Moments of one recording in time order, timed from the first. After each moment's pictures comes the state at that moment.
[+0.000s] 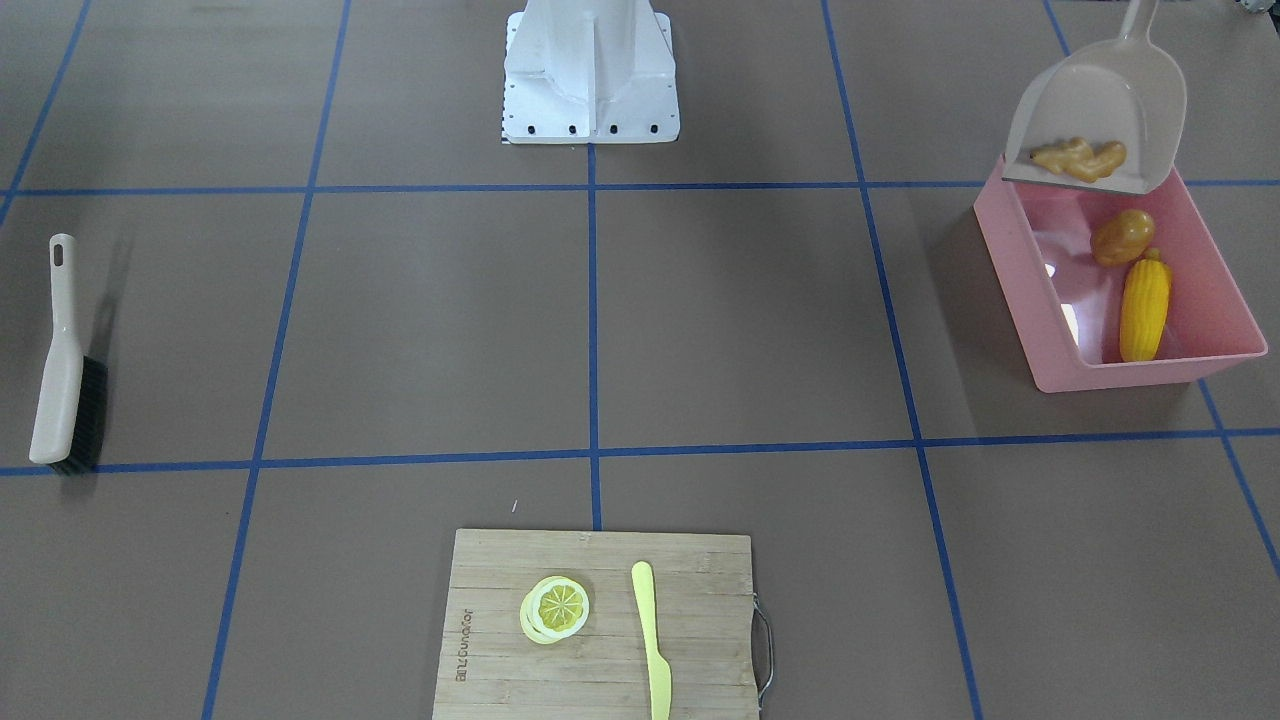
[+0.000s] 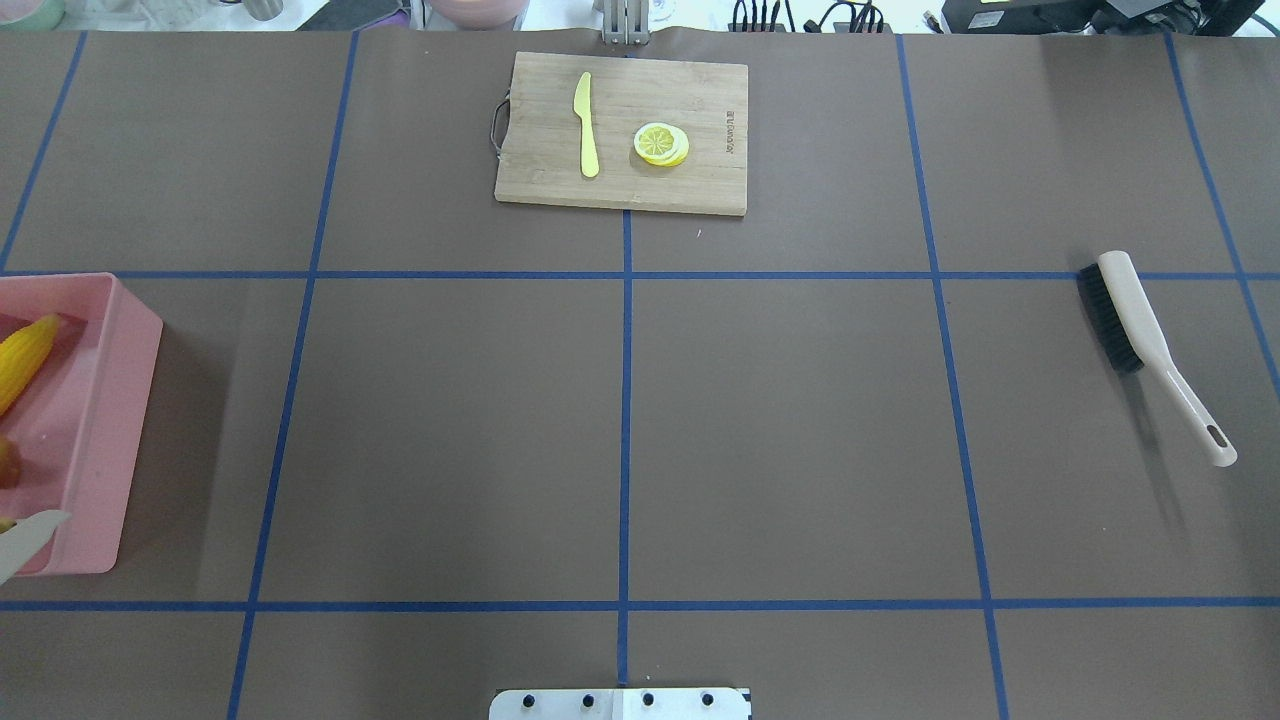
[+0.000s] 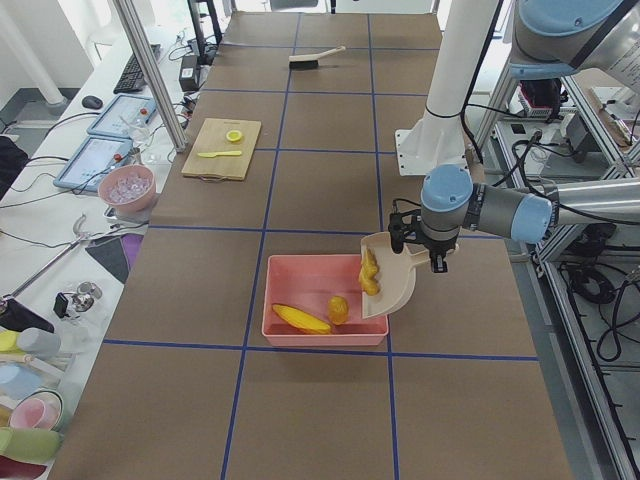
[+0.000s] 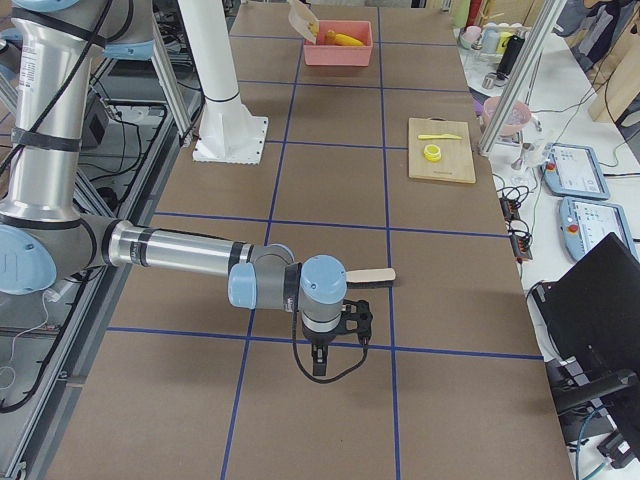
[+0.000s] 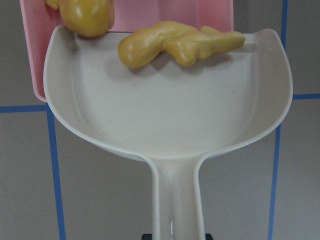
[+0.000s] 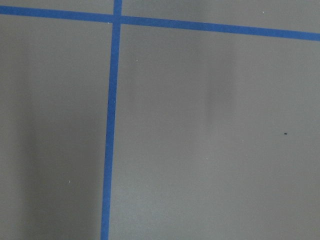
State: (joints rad) left arm -1.23 -0.64 -2.38 -1.85 -2.56 -0.36; right arm 1.55 -1.78 1.68 -1.47 2.27 -0.04
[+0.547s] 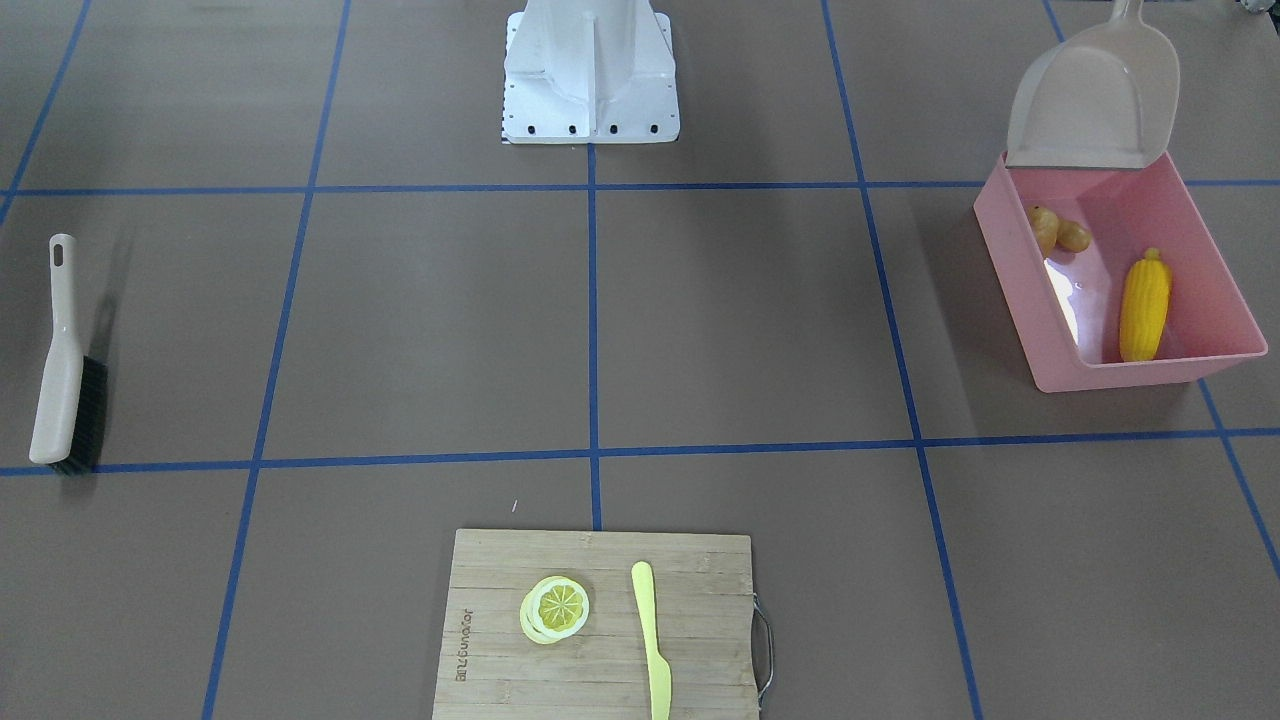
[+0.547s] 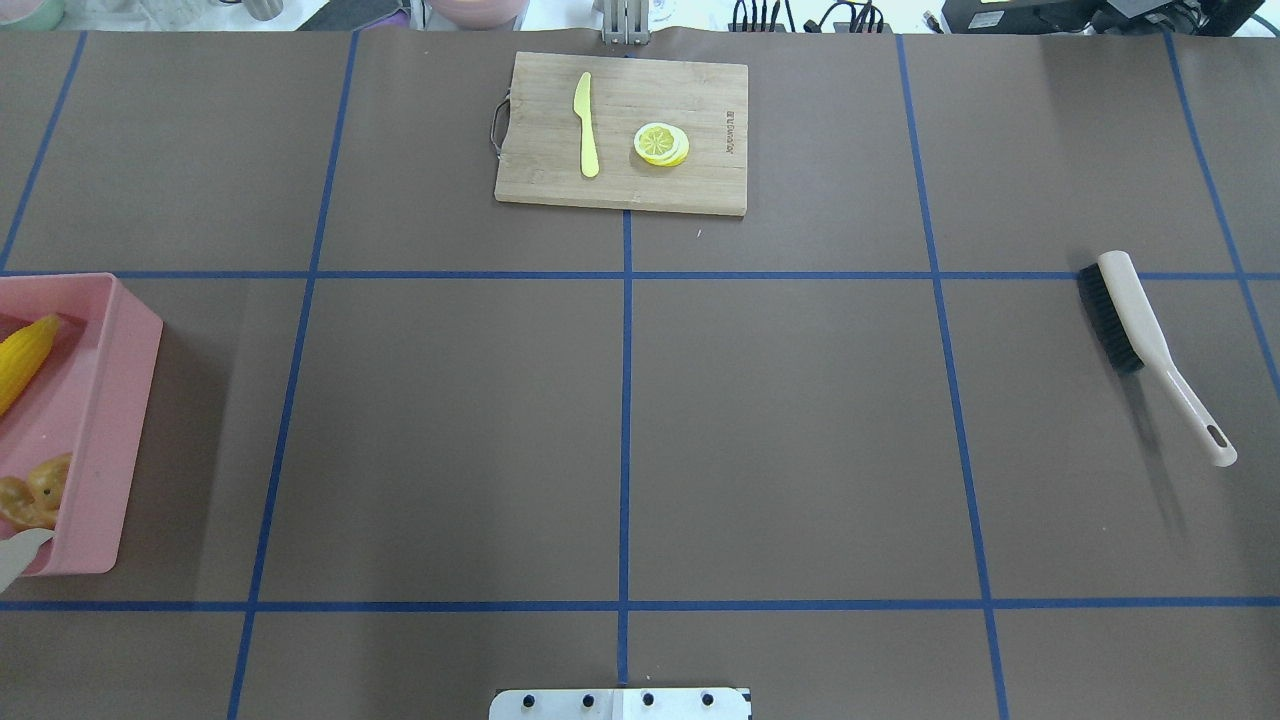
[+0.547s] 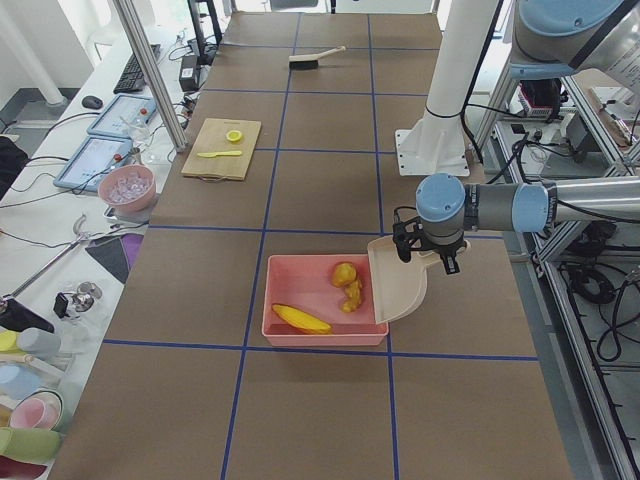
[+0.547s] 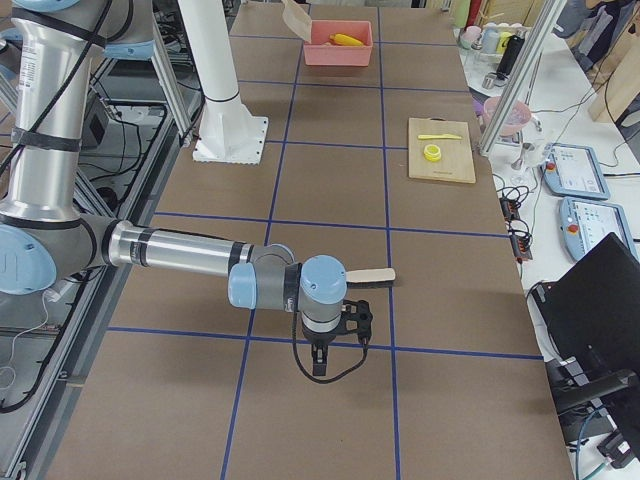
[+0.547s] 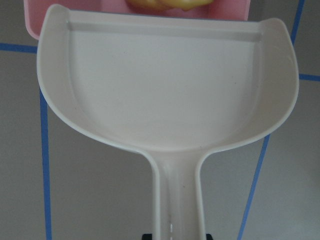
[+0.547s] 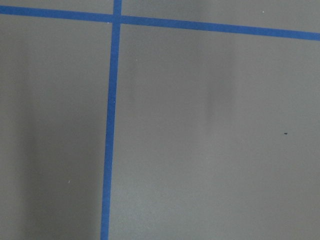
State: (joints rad) left arm -1.23 -0.66 -2.40 -1.62 -2.64 -0.29; right arm 1.55 -1.78 1.68 -1.47 2.27 -0.04
